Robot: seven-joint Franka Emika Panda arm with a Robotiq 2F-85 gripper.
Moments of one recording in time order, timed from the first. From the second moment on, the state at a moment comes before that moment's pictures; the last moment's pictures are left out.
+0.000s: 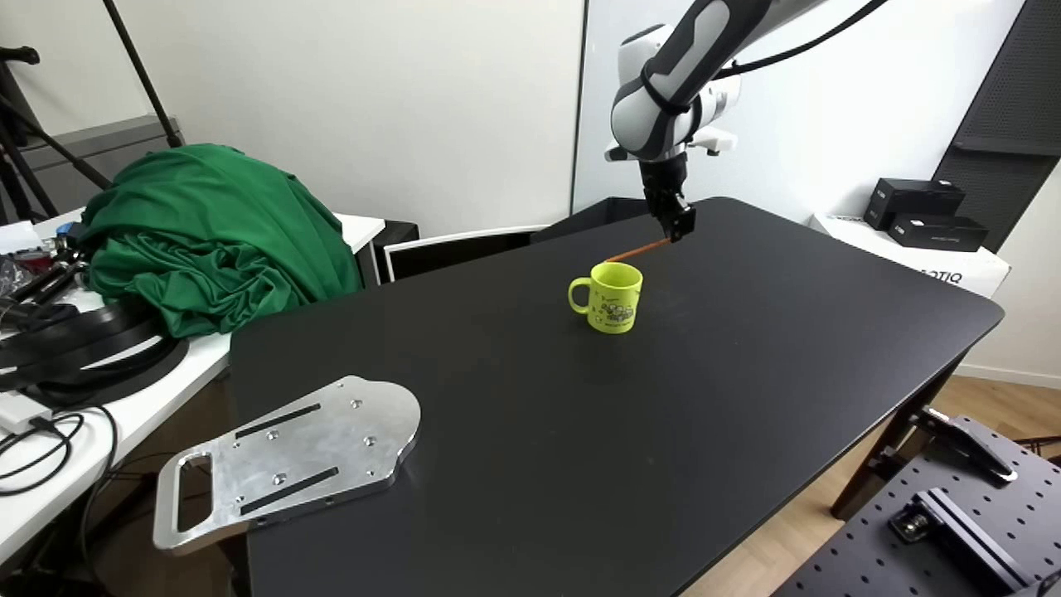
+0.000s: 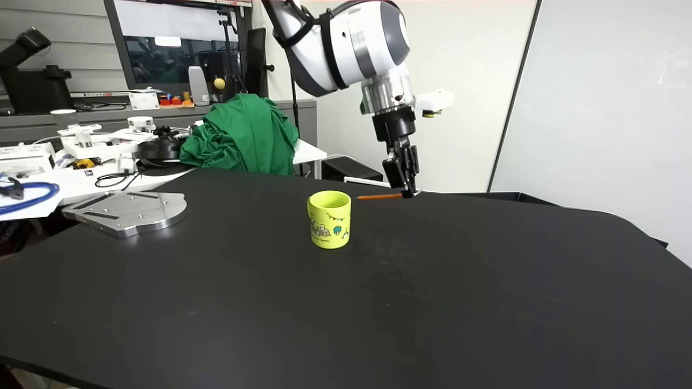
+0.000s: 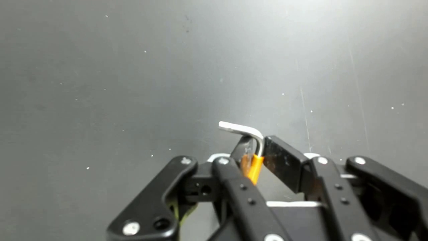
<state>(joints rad) -0.14 0.61 -0.15 -1.73 -0.36 2.30 -1.33</state>
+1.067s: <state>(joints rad) -0.01 0.51 -0.12 -1.66 -0.73 2.10 -1.27</state>
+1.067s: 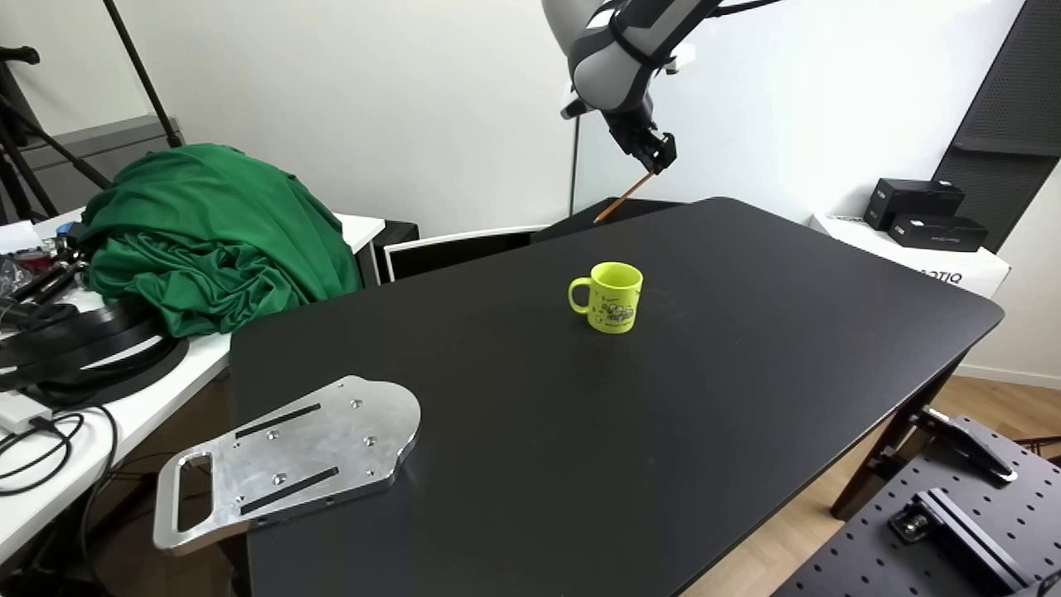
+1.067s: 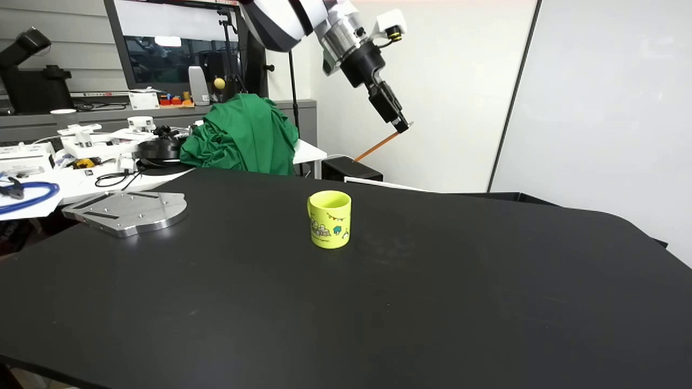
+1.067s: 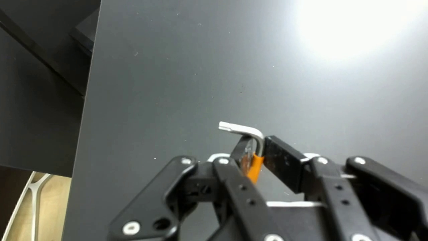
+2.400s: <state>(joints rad) 0.02 0.46 -0.02 -1.81 -0.87 1.89 -1.26</state>
